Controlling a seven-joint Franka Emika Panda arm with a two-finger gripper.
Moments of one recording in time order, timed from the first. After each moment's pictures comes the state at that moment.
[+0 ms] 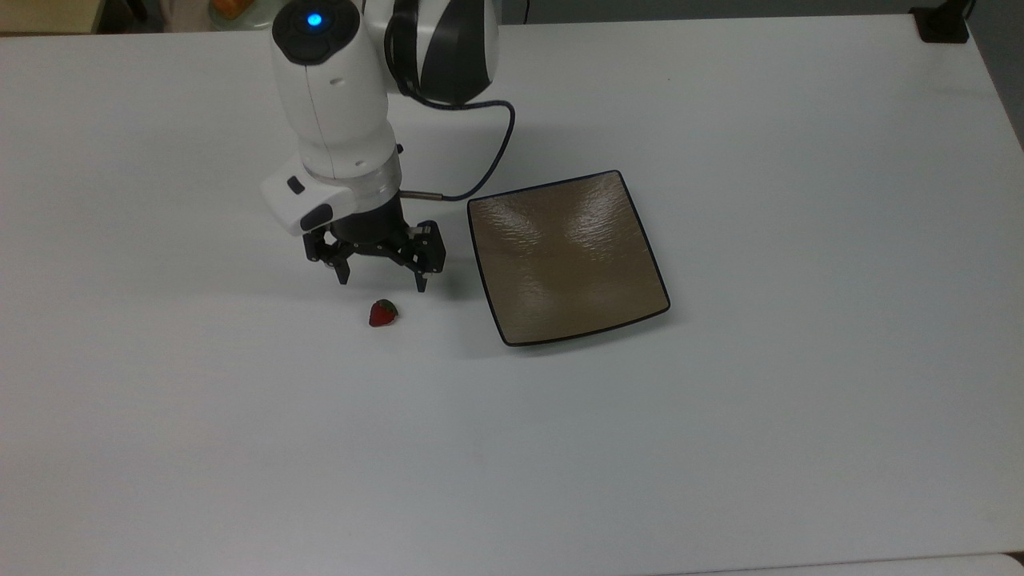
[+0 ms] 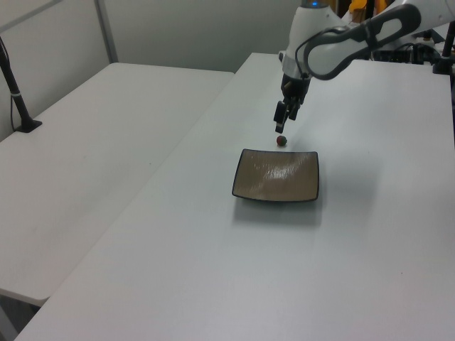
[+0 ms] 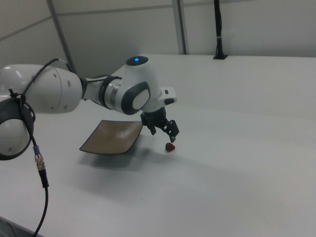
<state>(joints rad) 0.11 0.45 -0.12 -1.68 0.11 2.33 -0.01</state>
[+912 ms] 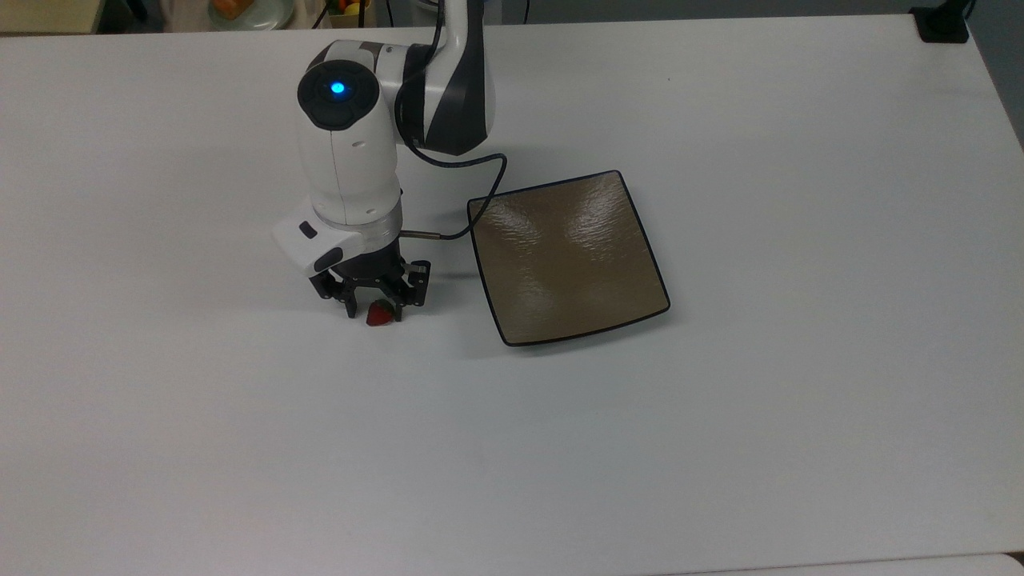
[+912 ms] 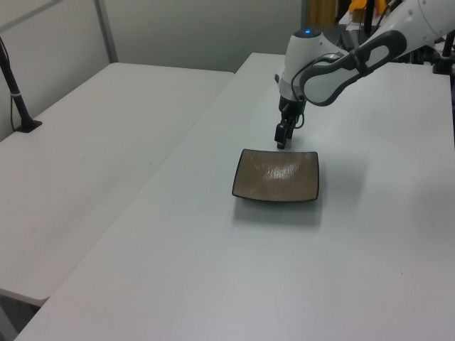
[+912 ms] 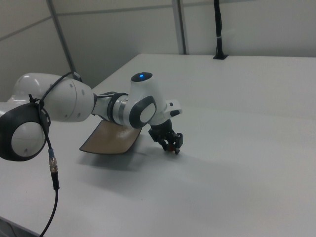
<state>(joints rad) 0.10 0.56 -0.12 -1.67 0.03 2.42 -0.03</state>
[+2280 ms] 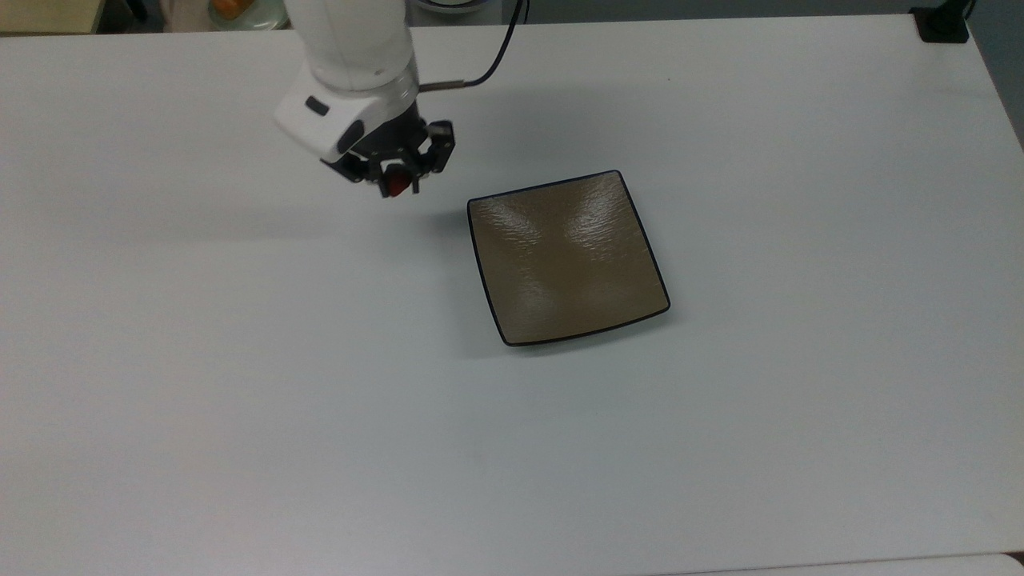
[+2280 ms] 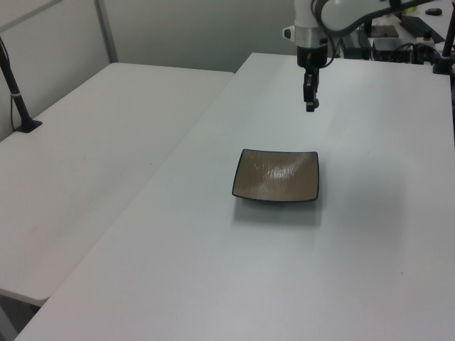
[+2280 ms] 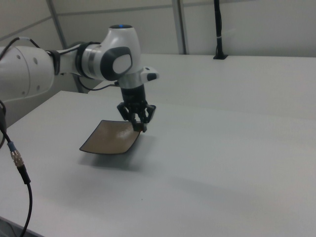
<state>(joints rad) 0.12 0.28 -0.08 -1.62 0.03 1.85 -0.20</state>
